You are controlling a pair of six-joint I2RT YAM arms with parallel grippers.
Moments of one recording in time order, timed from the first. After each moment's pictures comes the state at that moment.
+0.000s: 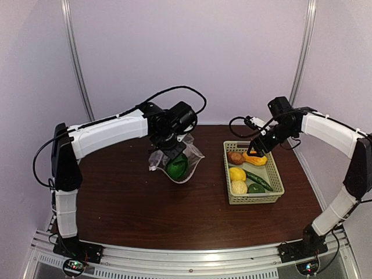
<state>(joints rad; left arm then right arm) -0.92 2.04 1.95 -1.05 -0.46 -0.05 0.29 1.55 1.33 -0.80 -0.26 -0.32</state>
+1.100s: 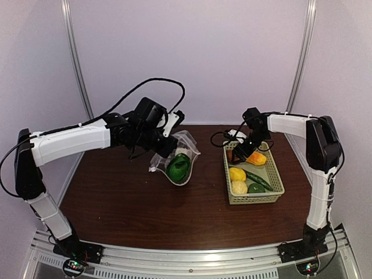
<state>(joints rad) -0.86 1.67 1.45 -0.51 -0.09 -0.08 0.32 2.06 1.61 -0.78 -0.27 -0.46</state>
